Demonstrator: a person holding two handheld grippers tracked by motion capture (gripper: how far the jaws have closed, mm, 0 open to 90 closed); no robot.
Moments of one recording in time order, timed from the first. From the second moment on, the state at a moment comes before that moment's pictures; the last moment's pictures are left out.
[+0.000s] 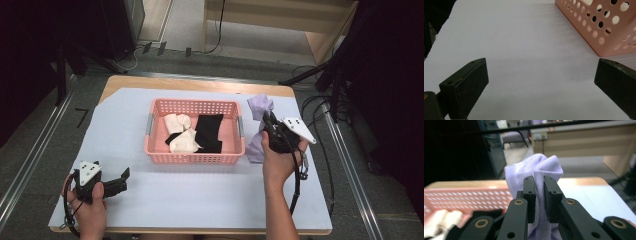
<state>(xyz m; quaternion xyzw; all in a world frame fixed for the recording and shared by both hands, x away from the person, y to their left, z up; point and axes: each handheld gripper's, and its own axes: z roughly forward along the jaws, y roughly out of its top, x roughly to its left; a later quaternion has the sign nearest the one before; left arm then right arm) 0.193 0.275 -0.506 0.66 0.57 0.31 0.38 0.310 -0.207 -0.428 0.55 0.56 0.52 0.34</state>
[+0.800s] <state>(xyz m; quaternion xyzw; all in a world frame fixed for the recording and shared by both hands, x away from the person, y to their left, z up) 0.194 0.276 -0.506 0.66 0.58 0.31 0.38 0.292 -0.246 -0.472 0.58 0.59 0.47 0.30</state>
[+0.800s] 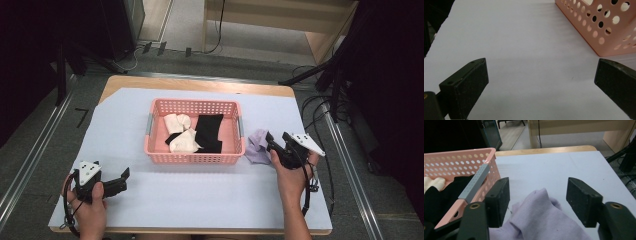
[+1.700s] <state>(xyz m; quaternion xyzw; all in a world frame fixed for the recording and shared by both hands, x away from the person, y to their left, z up) 0.194 0.274 -0.506 0.66 0.57 0.31 0.38 0.223 -0.321 -0.484 0.59 0.56 0.49 0.30</state>
